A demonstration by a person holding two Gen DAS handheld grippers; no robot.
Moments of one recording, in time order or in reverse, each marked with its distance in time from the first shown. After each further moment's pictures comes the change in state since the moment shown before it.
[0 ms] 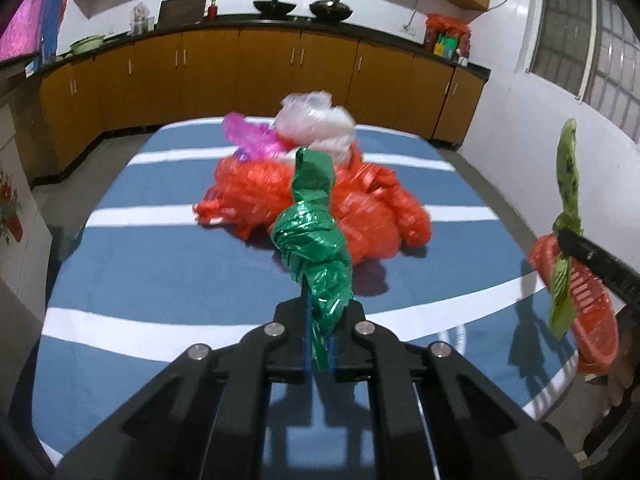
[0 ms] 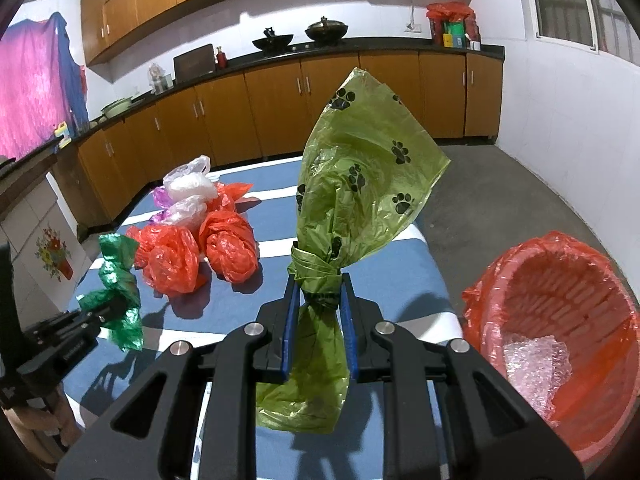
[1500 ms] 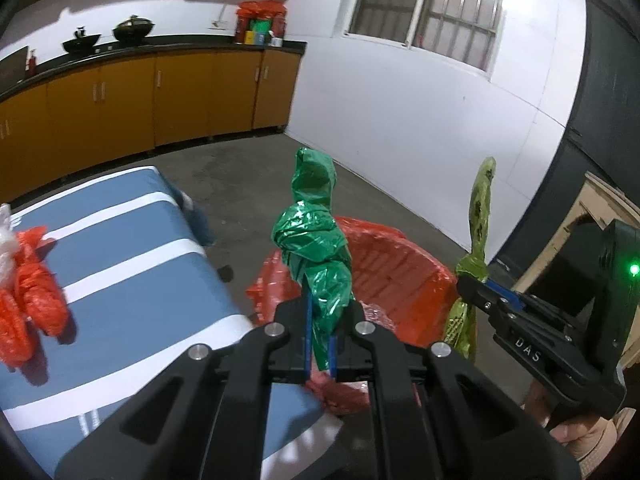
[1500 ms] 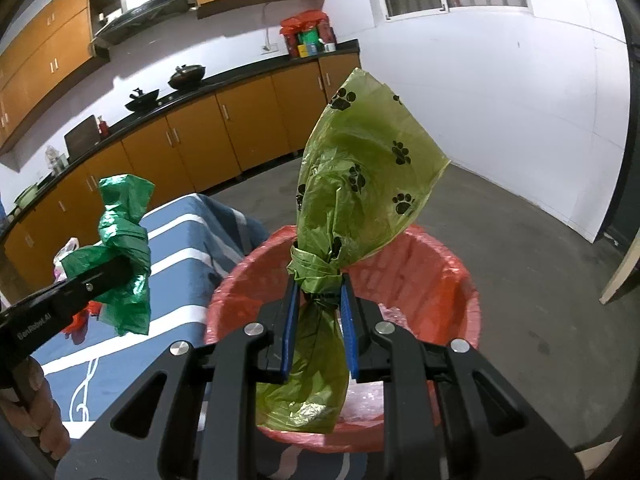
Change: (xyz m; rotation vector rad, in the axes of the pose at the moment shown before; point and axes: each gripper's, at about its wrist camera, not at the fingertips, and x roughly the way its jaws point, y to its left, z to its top) left arm 0.011 -0.295 0.015 0.334 0.041 -0.505; right arm -0.109 -0.202 -0.044 0.310 -0.084 -0.310
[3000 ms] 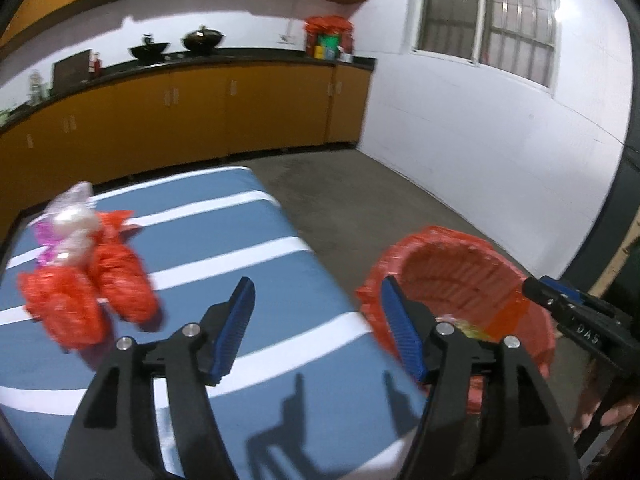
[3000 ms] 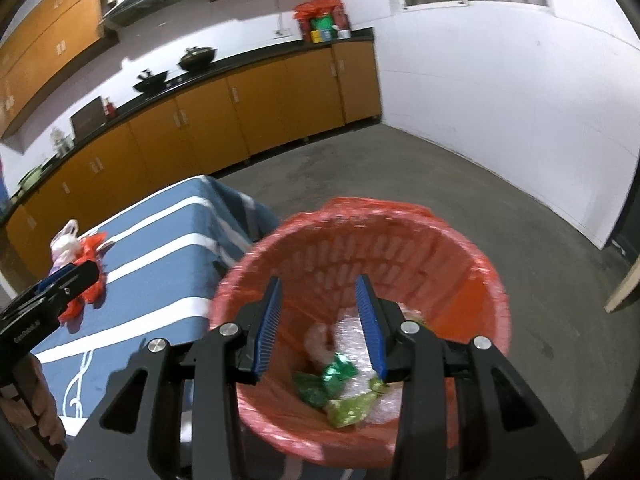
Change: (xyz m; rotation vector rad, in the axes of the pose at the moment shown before) left arm -0.033 0.077 -0.023 -0.078 -0.081 0.281; right arm 0.023 0.038 0.001 -0.071 0.055 0.053
